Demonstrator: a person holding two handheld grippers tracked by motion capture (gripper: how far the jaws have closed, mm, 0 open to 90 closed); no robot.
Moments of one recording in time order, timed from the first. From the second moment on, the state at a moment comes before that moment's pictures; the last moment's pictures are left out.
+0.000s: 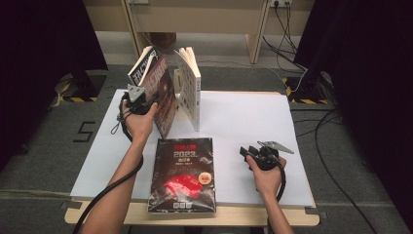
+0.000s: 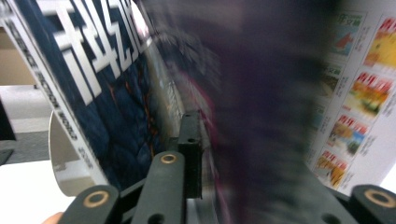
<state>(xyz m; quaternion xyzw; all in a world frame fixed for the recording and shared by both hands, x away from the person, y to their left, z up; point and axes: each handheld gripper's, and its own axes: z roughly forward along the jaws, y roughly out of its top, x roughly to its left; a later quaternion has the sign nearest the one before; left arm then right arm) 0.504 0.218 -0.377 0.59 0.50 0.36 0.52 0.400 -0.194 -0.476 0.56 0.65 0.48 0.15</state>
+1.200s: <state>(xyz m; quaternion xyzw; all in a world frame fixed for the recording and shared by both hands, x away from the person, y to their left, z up) 0.498 0.213 -0.370 0.61 0.51 0.34 0.49 0.400 -0.198 -0.476 0.57 0.65 0.48 0.14</state>
